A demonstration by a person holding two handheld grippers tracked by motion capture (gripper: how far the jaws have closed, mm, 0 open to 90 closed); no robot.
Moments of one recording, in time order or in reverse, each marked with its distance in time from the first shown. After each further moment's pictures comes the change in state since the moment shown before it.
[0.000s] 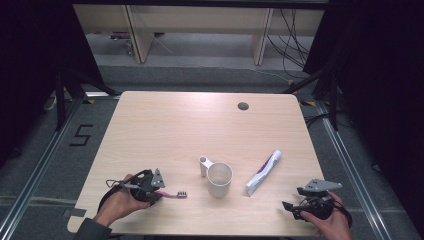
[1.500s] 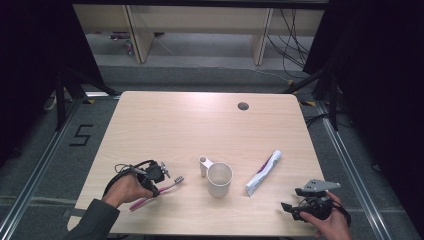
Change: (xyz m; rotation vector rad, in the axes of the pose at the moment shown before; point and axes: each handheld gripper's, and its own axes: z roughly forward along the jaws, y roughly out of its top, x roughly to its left) left arm 0.020 0.026 -0.006 0.172 -0.110 -0.100; right arm 0.001 0.001 0.002 0.000 0.028 -0.010
